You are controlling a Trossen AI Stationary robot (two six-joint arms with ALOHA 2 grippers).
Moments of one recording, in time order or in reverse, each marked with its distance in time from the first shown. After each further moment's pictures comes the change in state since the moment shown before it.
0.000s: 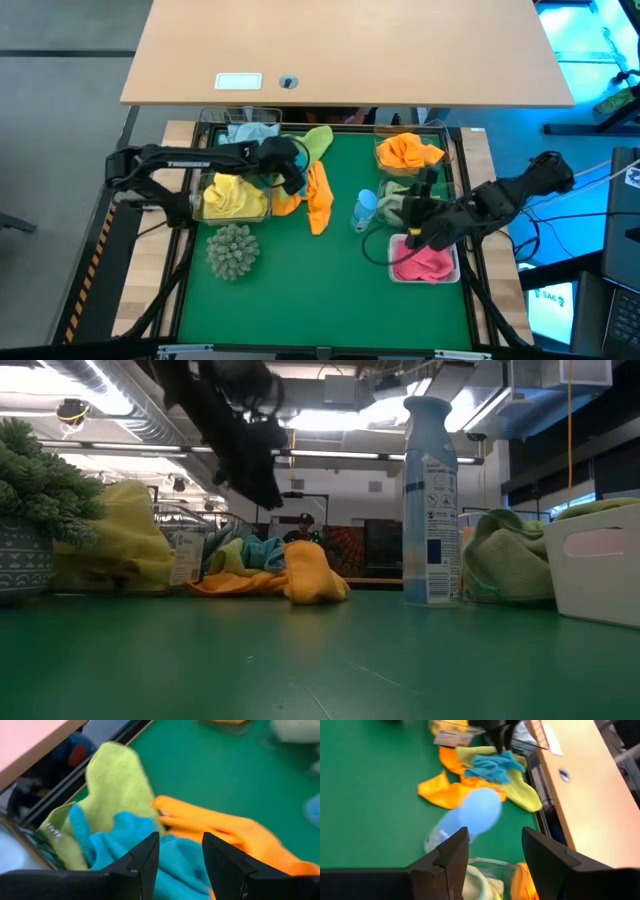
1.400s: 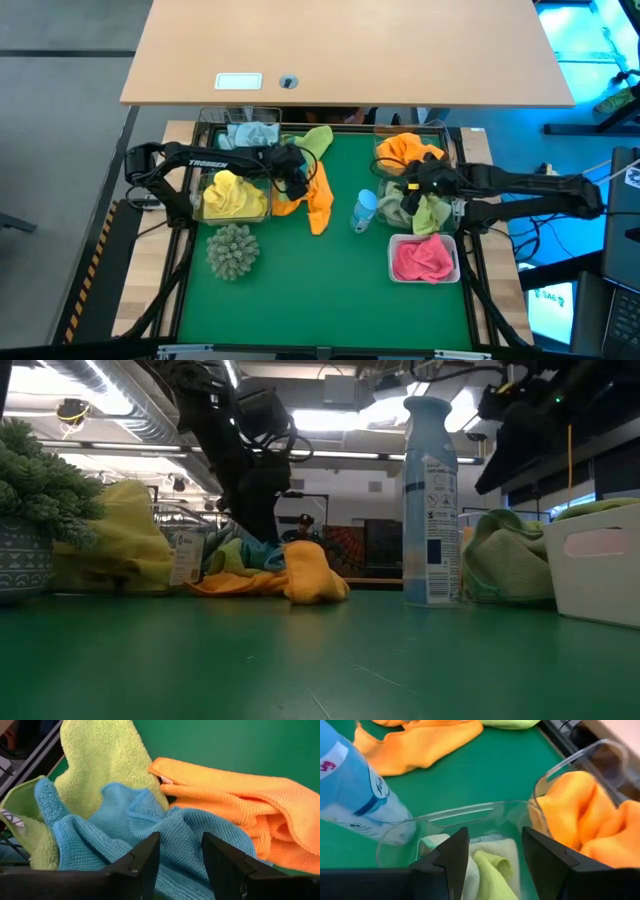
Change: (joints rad) left arm 0.018 0.160 0.008 -0.015 0.011 0.061; right arm -0.631 -0.431 -0.777 0.539 -0.440 -0.058
